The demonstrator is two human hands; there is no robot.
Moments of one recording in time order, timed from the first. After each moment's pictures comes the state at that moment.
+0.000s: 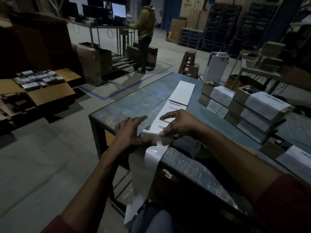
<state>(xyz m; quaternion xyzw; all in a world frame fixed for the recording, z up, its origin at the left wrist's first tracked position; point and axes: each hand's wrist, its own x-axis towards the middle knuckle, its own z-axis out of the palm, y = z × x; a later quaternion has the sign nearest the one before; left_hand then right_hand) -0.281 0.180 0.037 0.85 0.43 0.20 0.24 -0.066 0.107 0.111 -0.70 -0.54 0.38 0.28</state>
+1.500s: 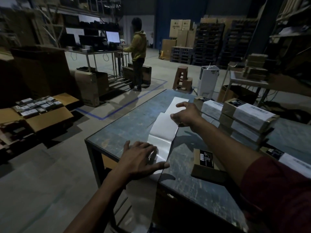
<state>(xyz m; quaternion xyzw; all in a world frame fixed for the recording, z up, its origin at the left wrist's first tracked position) -0.252 0.153 0.055 0.93 0.34 0.09 0.08 0.000 0.158 0.139 -0.74 -0.38 0.26 0.50</state>
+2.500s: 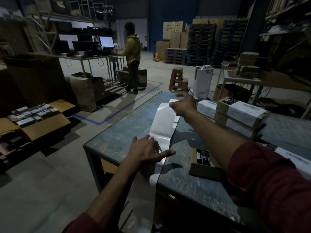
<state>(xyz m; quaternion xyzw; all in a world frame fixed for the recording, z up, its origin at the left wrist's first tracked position) -0.204 0.173 0.069 0.93 0.35 0.11 0.08 0.016 0.188 0.153 -0.75 -0.36 0.13 0.55</state>
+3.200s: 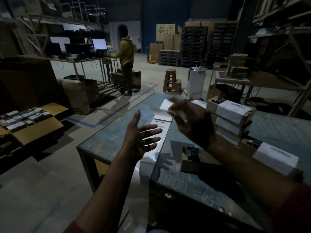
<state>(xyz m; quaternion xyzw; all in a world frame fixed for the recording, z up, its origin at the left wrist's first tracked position) -0.212 0.132 0.138 0.44 0.36 0.28 0.78 -0.025 0.048 0.165 -0.50 -0.67 -0.36 0.42</state>
